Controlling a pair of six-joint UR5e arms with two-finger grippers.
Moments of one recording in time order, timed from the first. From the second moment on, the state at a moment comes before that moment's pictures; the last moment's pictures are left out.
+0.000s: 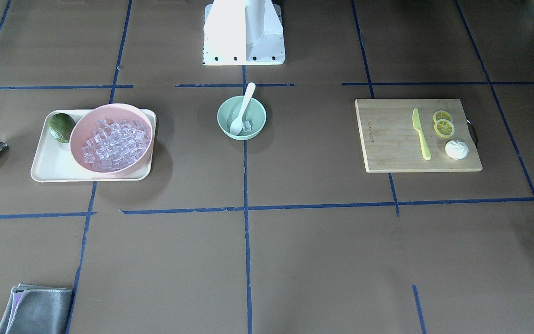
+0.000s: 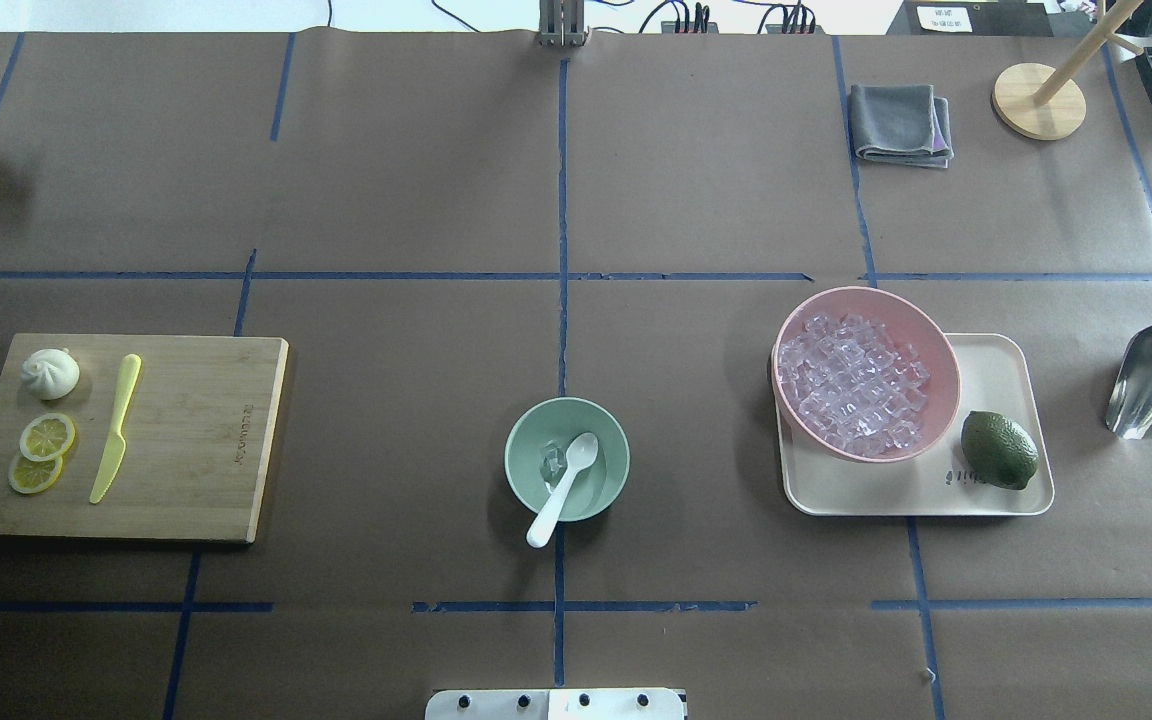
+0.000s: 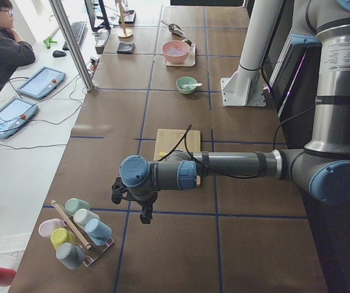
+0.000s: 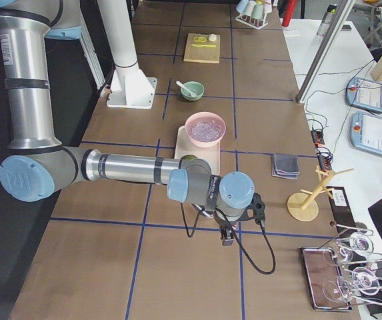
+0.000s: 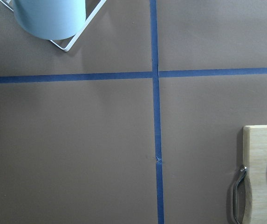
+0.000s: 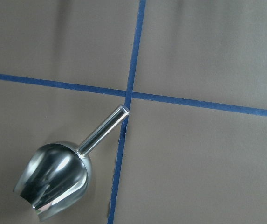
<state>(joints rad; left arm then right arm) -1.59 -1.57 -1.55 -1.53 -2.43 0.10 1.67 -1.53 1.51 -1.66 2.42 -0.28</state>
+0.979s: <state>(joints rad) -1.59 -1.56 -1.55 -1.53 -2.43 0.10 1.68 -1.57 1.52 -1.64 2.42 -0.18</state>
